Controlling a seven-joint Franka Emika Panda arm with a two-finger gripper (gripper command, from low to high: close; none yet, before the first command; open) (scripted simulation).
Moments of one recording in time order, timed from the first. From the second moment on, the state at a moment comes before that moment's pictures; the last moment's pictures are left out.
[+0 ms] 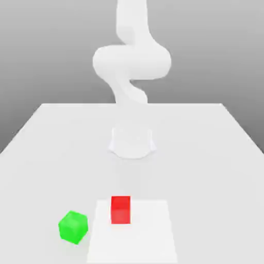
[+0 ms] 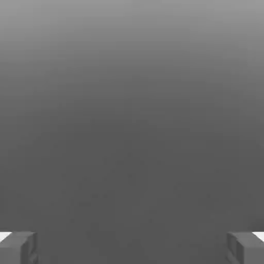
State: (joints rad) arm 0.01 -0.73 -0.02 -2.36 0.01 2.35 0.78
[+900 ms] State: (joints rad) arm -0.02 0.22 -0.04 -2.80 0.07 3.02 0.64
